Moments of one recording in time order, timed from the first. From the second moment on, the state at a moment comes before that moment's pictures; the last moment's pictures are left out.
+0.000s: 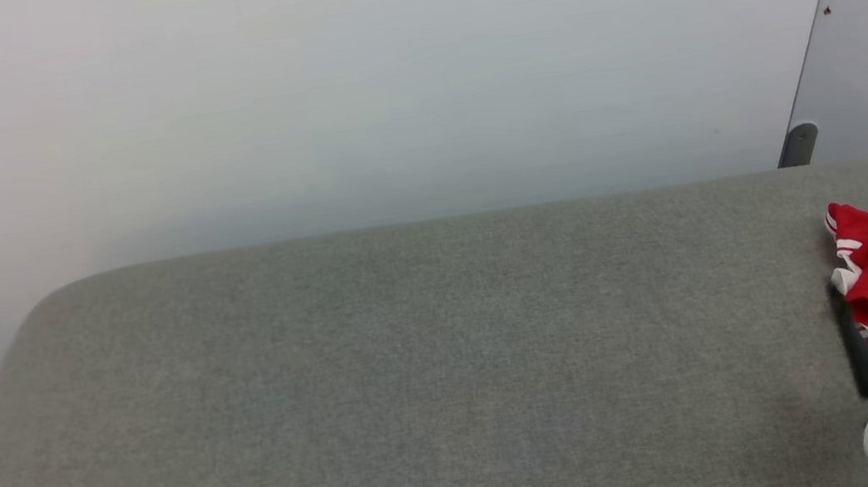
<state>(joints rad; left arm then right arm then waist) 0.14 0.31 0.12 0.21 -0.43 -0.13 -0.26 -0.21 -0.31 0.00 0.41 0.06 0.13 -0.26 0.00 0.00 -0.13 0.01</state>
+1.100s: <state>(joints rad) 0.25 0.39 0.05 0.16 -0.50 -0.13 -0.26 0.18 -0.12 -0.10 0.12 0.02 0.13 -0.26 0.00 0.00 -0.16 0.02</state>
